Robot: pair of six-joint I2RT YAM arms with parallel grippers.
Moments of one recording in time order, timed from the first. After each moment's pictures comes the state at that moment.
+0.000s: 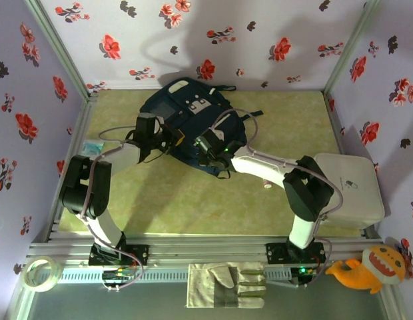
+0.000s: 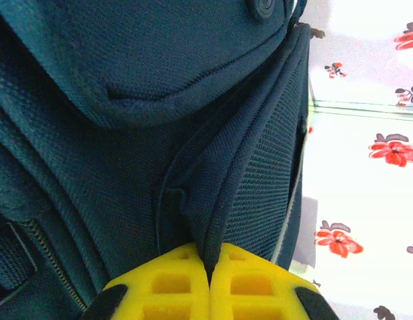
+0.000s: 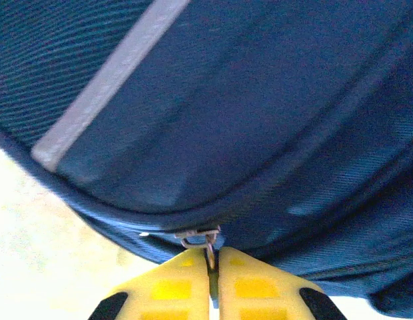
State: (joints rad) left arm -0.32 1.72 0.99 0.12 0.51 -1.15; right arm 0.83 1.77 1.26 -0.47 0.21 0.80
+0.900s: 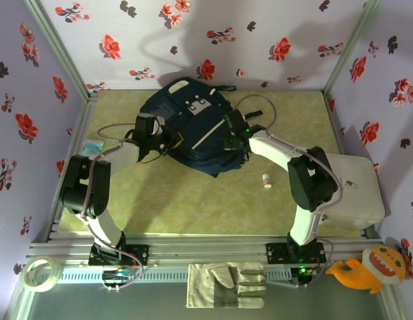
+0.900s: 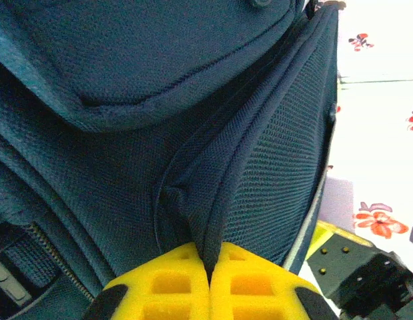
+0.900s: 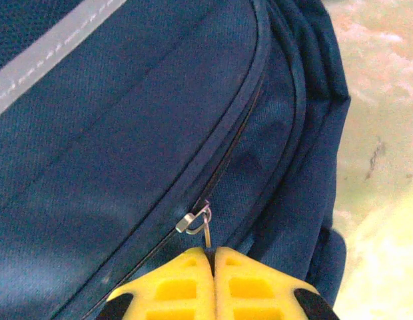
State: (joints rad) left arm -0.31 1.72 1.02 0.01 0.52 -0.96; right arm 0.55 1.83 1.32 -0.48 0.19 0.45
